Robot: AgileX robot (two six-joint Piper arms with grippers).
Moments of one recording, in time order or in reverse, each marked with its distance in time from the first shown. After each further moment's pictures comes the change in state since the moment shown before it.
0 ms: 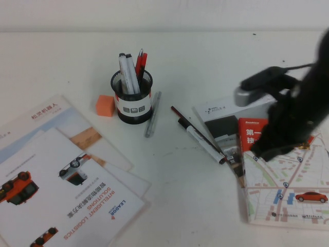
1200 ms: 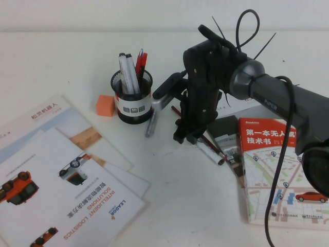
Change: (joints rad) right arm 0.195 0.732 -0.785 -0.204 0.068 0.002; left arm 0.000 0.000 0.000 0.000 0.000 0.000
